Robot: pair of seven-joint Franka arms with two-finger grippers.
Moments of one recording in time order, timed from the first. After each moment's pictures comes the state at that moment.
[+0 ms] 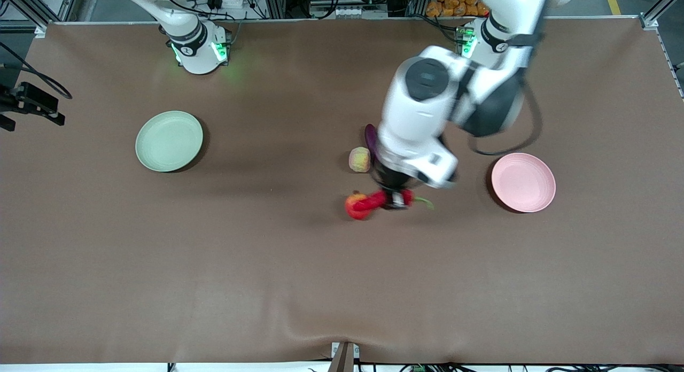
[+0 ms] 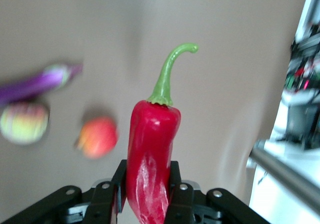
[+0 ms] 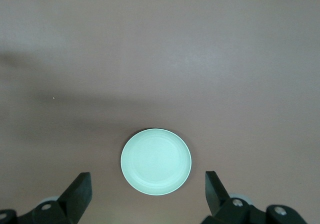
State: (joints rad) left arm -0.64 0.53 0.13 -1.26 -0.04 1.94 -2.20; right arm -0.09 -0.02 0.00 -1.57 0.01 1.52 -0.21
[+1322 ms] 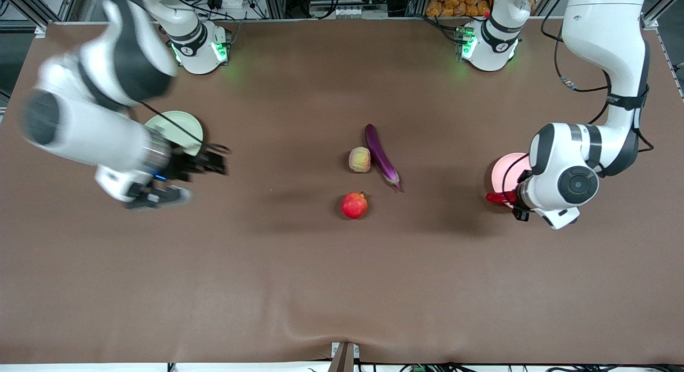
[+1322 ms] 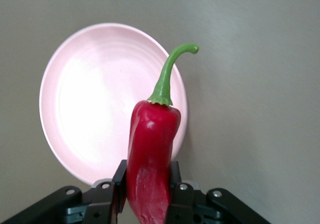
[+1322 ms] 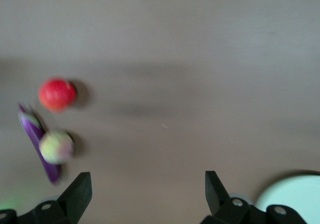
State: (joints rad) left arm -0.21 0.45 0.13 -1.90 0.08 2.11 -1.49; right arm 0.31 0.35 0.03 -1.54 0.26 1.84 0.25
